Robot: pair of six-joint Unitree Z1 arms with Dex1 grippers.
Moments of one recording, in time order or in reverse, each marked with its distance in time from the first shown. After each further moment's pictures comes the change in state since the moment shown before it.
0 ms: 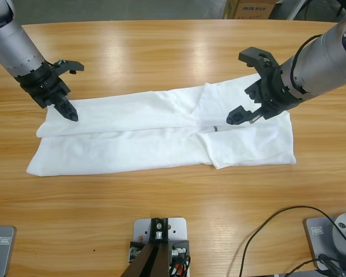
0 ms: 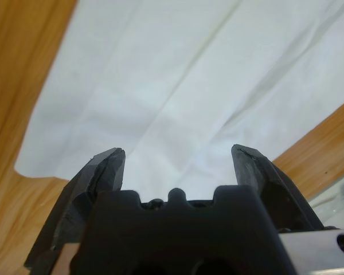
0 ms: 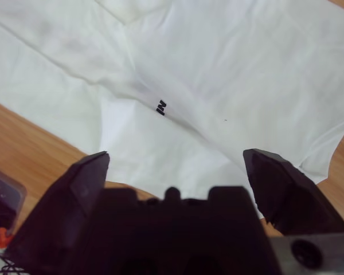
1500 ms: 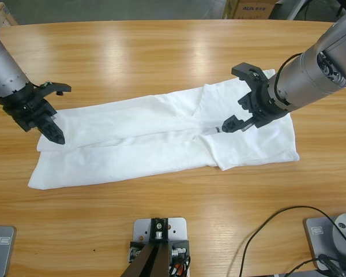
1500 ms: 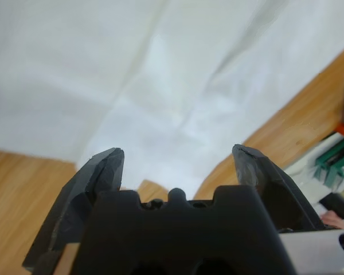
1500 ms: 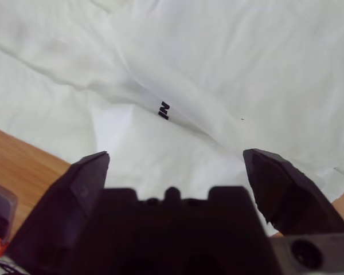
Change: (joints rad) arm 0 0.032 -0.058 0.173 0.020 -0.076 -0.039; arm 1 0.000 0.049 0.059 -0.073 0.015 0.028
